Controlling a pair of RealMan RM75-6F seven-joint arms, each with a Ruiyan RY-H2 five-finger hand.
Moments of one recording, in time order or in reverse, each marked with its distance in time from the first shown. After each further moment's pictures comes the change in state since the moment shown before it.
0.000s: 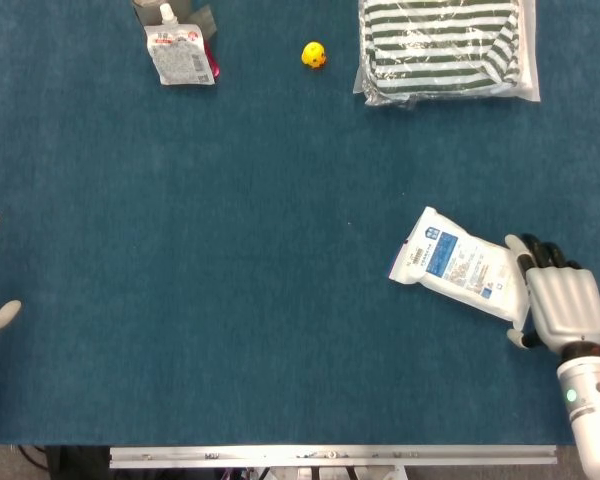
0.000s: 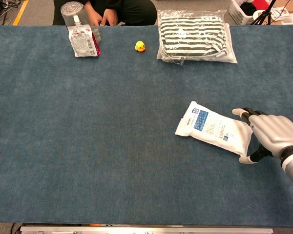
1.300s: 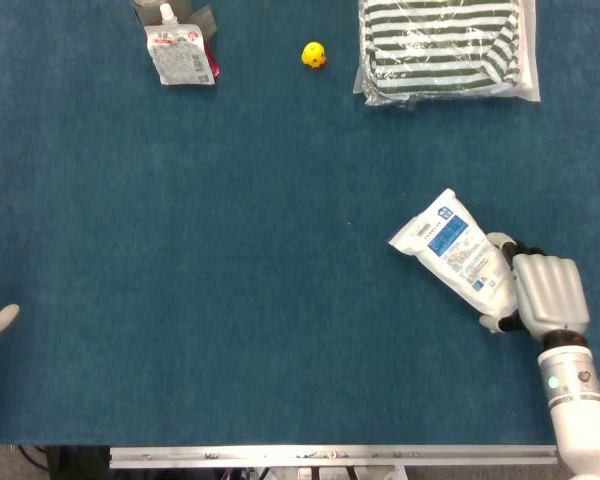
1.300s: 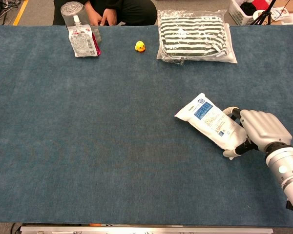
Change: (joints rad) left arm 0.007 -0.006 0.005 0.011 -0.008 -0.006 -0.012; right arm 0.008 -0.104 0.022 0.149 -0.062 -0.003 0.179
